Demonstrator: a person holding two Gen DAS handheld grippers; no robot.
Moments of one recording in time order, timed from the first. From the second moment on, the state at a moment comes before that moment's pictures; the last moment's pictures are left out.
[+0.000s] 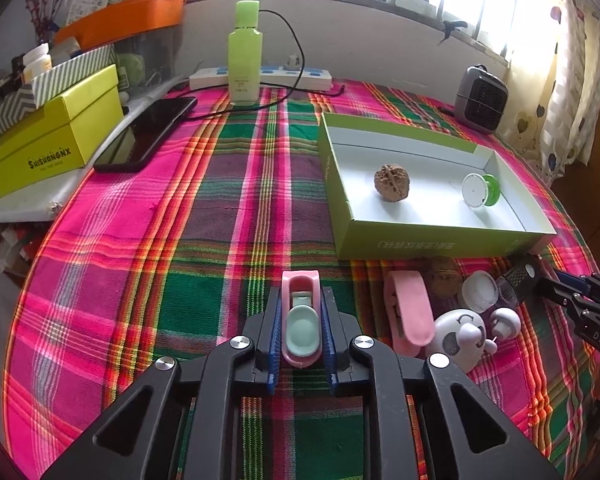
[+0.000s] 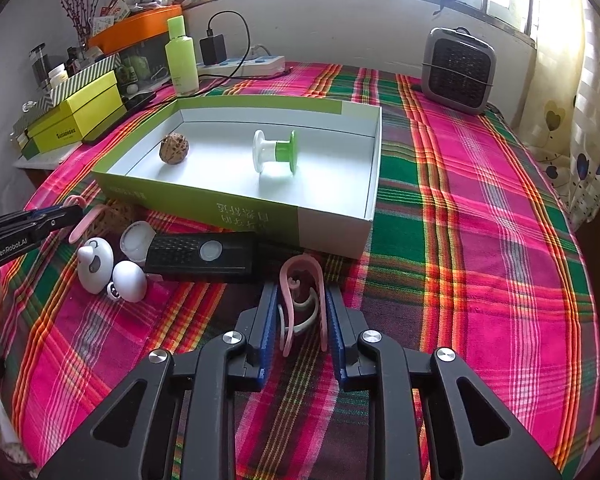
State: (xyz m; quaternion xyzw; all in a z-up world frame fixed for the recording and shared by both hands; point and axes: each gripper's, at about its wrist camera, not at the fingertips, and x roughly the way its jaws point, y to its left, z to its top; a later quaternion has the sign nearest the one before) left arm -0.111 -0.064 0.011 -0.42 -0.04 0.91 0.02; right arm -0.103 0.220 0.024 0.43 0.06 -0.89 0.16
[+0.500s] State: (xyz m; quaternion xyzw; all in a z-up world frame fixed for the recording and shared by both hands) left arm -0.099 -0.050 0.032 -0.40 -0.03 0.92 0.05; right arm -0.093 0.222 0.037 0.42 0.05 -0.89 0.16
